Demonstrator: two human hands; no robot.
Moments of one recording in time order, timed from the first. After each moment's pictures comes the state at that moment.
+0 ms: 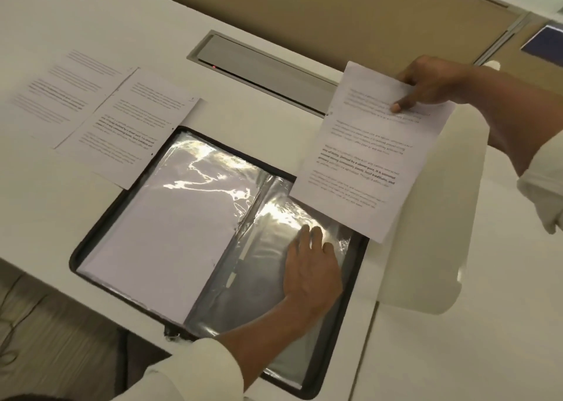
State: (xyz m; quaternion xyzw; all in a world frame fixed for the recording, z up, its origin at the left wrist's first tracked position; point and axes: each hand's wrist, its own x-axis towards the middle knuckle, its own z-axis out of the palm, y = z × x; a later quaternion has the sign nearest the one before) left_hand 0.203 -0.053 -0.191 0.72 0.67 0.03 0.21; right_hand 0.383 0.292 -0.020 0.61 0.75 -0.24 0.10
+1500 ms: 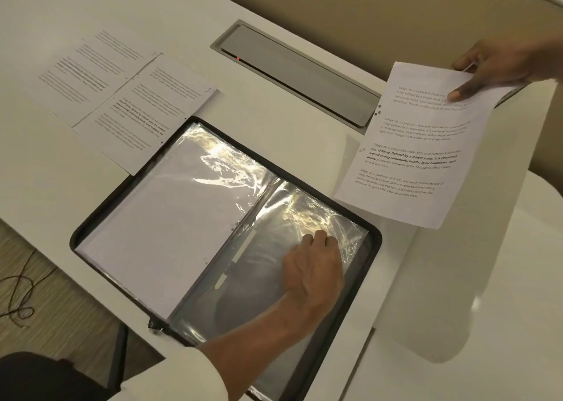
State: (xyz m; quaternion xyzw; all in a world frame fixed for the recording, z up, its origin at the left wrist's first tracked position) left_hand 0.215 -0.022 -0.167 0.66 0.73 0.14 0.13; right_hand 0.419 0.354 -0.004 0.61 0.72 -0.33 0.10
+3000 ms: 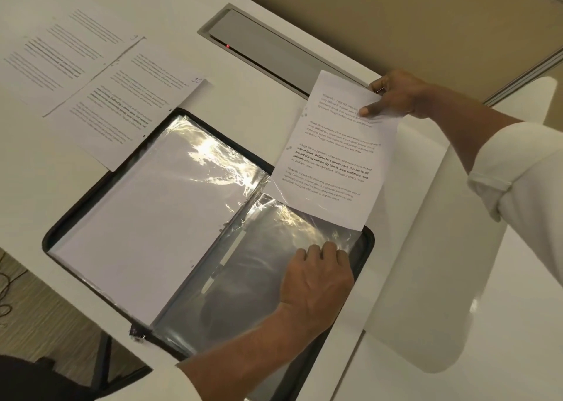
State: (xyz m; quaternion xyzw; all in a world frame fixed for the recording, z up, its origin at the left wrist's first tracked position) left_hand 0.221 -0.030 -0.165 0.76 0.64 0.07 0.07; right_hand 0.341 0.358 -0.122 0.57 0.72 -0.40 0.03
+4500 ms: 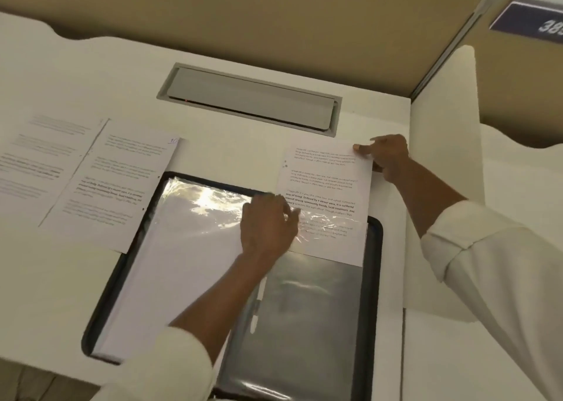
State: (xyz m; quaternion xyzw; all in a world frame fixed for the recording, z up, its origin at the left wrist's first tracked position) left_hand 0.085 0.085 -0.172 0.71 0.67 0.12 0.20; right_hand 0.373 0.236 -0.190 0.79 0.28 -0.42 -0.33
